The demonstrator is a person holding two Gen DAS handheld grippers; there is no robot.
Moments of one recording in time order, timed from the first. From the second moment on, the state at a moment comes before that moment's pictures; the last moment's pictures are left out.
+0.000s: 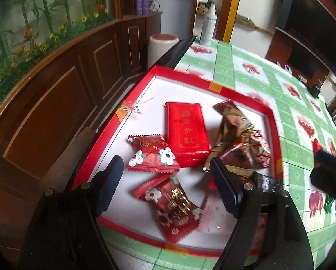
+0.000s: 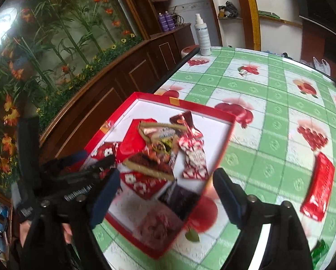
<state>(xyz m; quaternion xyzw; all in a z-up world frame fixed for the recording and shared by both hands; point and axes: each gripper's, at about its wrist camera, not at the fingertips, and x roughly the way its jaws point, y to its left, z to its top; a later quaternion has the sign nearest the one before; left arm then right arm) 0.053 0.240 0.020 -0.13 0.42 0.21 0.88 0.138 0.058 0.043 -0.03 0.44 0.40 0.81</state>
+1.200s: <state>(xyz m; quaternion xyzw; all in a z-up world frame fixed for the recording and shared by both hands) -0.049 0.156 0.045 -0.06 0.33 0.24 0.91 0.041 0.011 0.041 -0.08 0.33 0.35 0.87</state>
